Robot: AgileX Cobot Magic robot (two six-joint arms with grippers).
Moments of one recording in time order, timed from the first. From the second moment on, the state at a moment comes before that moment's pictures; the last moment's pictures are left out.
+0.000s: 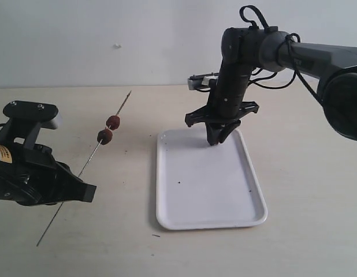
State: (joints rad) left arm -0.52 1.41 -0.62 -0.21 0.26 0.05; right arm 0.21 2.50 -2.13 0.13 1.22 -0.08
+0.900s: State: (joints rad) left arm -0.55 1.41 -0.62 -0.33 0.20 0.05; right arm 0.21 2.39 -2.13 0.91 0.99 -0.37
